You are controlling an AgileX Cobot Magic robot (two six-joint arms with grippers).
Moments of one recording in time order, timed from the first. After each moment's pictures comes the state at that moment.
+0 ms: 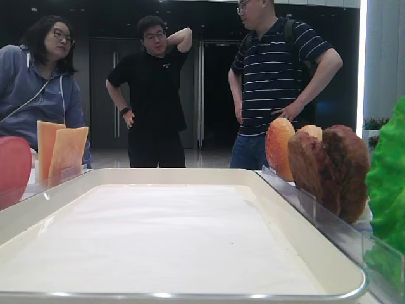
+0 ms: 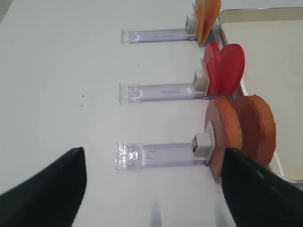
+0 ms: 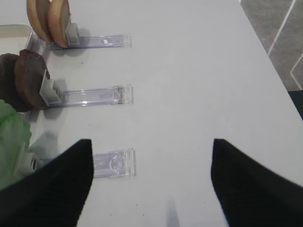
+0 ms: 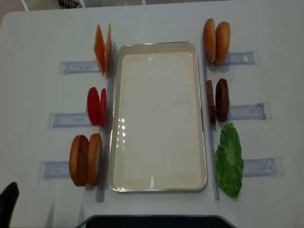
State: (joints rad) left arm -0.03 -0.02 -0.47 0.05 1.11 -0.01; right arm -0.04 -0.01 -0.50 0.04 1.14 -0.04
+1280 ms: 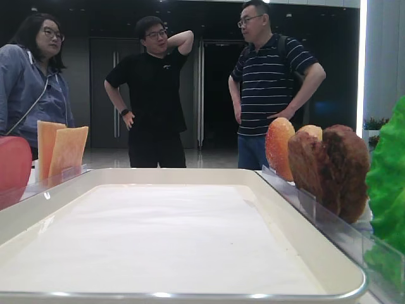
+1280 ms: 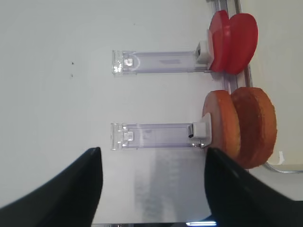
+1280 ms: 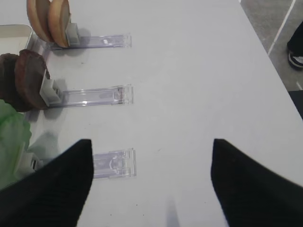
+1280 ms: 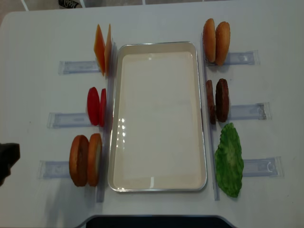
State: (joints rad) left arm -0.03 0.58 -0.70 0.04 1.12 -0.04; right arm -0.04 -0.01 -0.50 0.04 1.14 -0.04
